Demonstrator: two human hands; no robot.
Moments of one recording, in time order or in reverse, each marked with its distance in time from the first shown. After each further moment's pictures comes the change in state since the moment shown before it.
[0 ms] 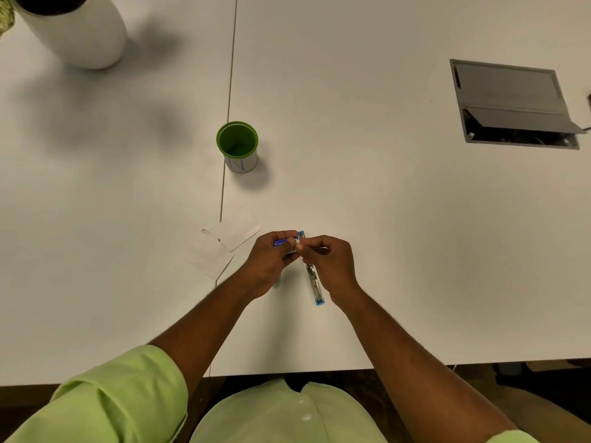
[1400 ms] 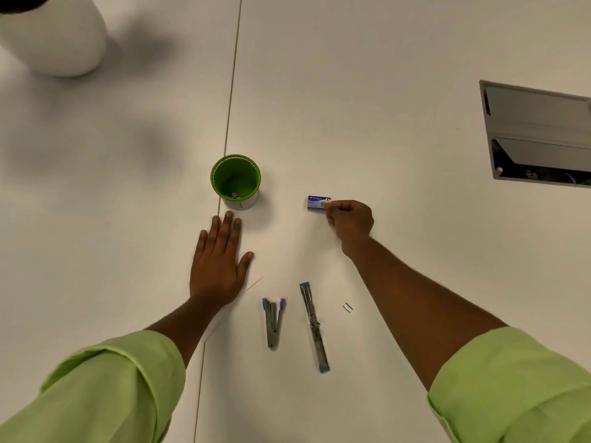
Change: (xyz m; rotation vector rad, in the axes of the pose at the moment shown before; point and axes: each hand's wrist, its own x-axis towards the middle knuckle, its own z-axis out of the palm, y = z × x) left_hand 0.139 0.004 -0.124 1.635 0.328 0.528; right_hand 0.227 -0.037 0.006 -0.155 0.383 0.172
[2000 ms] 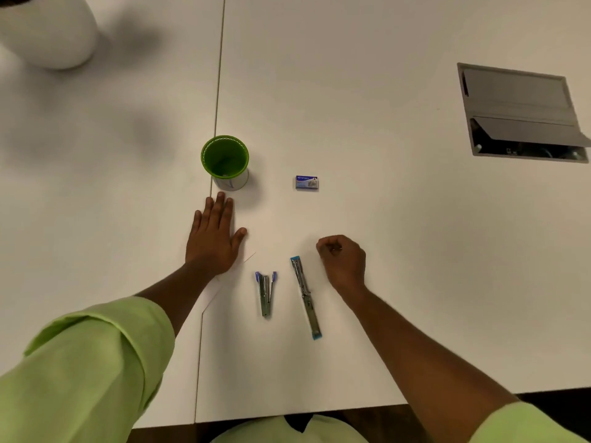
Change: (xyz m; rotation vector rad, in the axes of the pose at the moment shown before) left_hand 0.001 0.005 -0.015 0.007 -0.083 -0.011; right_hand -0.109 0.082 -0.061 -0.232 -0.064 -0.234
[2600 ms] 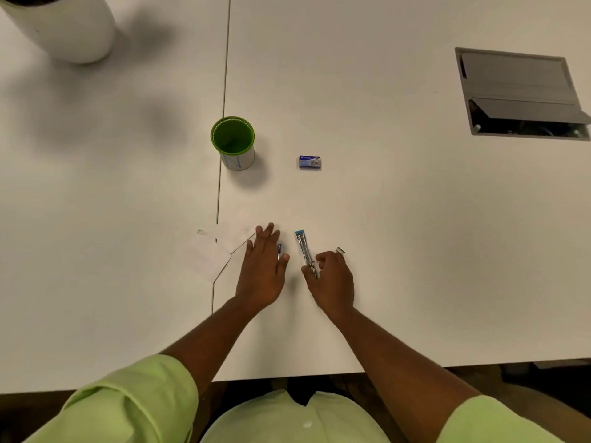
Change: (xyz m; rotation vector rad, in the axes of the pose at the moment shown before) left_hand -0.119 0.097 0.013 -0.501 0.012 0.057; right_hand -0.091 0.050 0.016 -0.341 -0.085 -0.141
